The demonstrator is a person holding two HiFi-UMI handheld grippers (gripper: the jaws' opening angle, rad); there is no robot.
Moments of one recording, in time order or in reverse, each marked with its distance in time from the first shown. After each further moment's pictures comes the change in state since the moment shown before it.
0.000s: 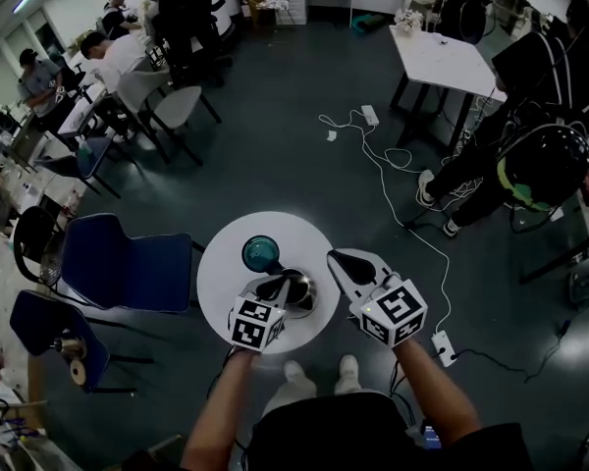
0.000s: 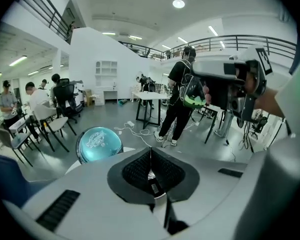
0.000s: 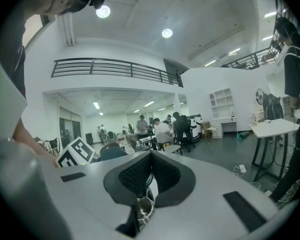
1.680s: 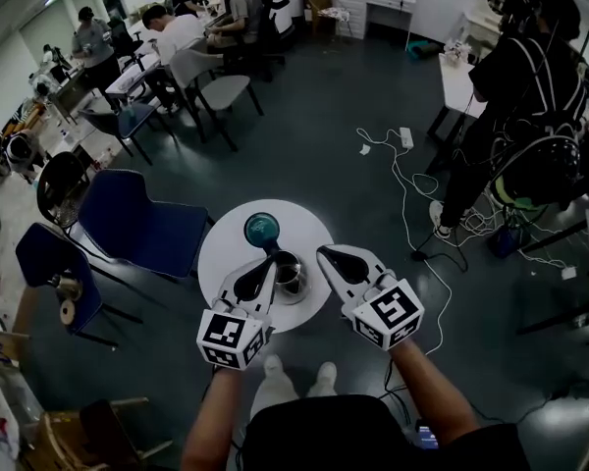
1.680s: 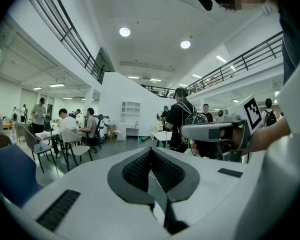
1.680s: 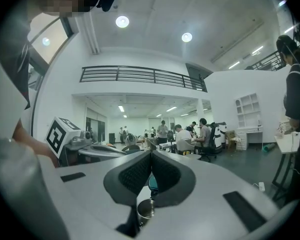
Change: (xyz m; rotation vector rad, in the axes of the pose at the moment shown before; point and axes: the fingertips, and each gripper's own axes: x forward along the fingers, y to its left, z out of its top) left arm -0.118 -0.092 0.094 -0.080 -0.497 0.276; right arm -0.072 0.034 0.029 -0.124 -0.059 0.266
